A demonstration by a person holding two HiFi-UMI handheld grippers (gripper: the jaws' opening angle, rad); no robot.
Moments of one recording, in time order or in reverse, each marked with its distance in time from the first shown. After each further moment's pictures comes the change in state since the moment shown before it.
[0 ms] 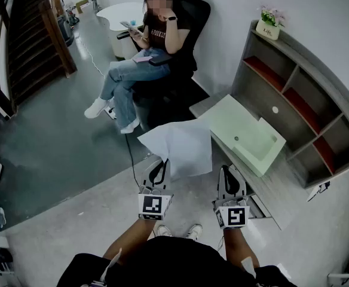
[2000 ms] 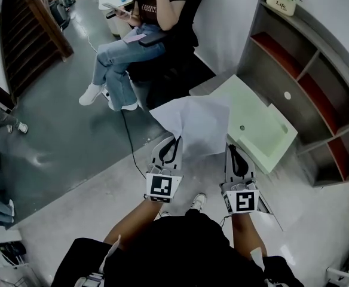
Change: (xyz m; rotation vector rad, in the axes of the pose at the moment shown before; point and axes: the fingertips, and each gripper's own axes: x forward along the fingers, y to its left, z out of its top) left arm 0.132 -0.024 -0.017 0.029 0.050 -0.088; right arm 0.080 -0.071 -0.047 -0.006 0.047 0.039
